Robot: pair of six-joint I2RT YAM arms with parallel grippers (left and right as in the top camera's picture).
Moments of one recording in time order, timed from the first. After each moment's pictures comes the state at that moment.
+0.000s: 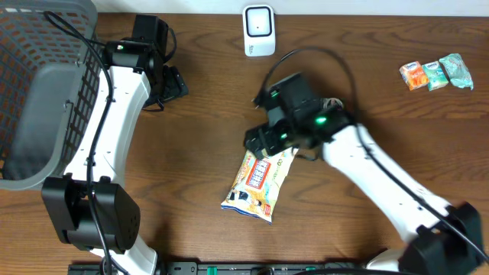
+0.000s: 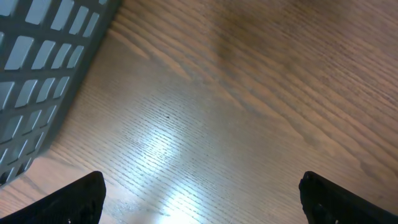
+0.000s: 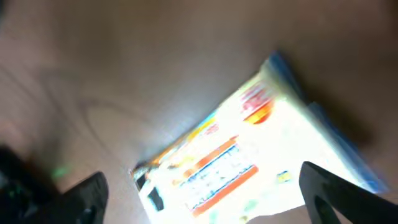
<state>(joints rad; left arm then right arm) -0.11 1.80 1.68 -1.21 -0.19 -0.56 0.61 1.63 1.28 -0.79 -0.27 0.21</state>
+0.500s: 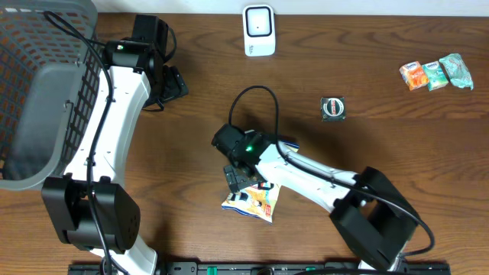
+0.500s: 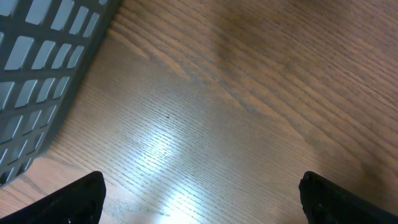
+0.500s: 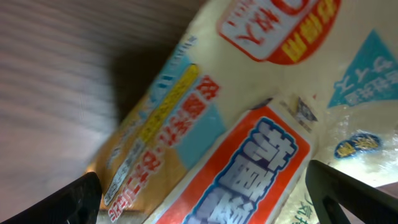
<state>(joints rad) -0.11 1.80 1.68 -1.21 -0.19 -0.56 0.88 1.92 1.27 -0.84 0.12 0.57</state>
